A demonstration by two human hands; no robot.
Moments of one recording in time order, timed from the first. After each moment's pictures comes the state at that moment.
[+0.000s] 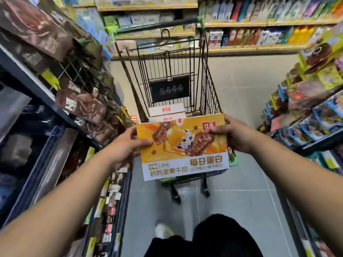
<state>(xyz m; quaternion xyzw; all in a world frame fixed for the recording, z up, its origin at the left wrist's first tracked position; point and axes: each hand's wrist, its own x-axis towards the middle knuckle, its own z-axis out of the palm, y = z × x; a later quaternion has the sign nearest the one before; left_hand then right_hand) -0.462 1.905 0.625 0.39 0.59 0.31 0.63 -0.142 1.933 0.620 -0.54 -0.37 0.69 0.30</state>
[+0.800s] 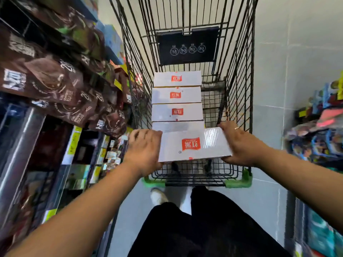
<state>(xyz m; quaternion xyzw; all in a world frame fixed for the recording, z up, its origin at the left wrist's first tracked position) -0.387 1.987 0.485 0.75 0.64 -0.15 0.13 -0.083 2.057 0.470 -0.43 -0.85 0.29 -0.08</state>
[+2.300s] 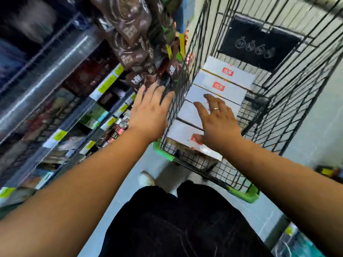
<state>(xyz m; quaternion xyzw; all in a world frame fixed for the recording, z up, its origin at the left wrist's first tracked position) -0.401 1.957 0.469 0.62 0.78 -0.06 -0.02 -0.219 2.048 0.476 -0.35 -0.92 0.11 -0.12</state>
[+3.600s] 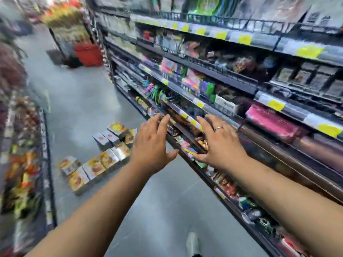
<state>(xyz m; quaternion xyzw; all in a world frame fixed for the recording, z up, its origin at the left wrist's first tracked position) -0.237 0.978 0.713 -0.29 0.93 -0.03 -0.22 -0.390 1.117 0.740 0.54 -0.84 0.11 0.04</state>
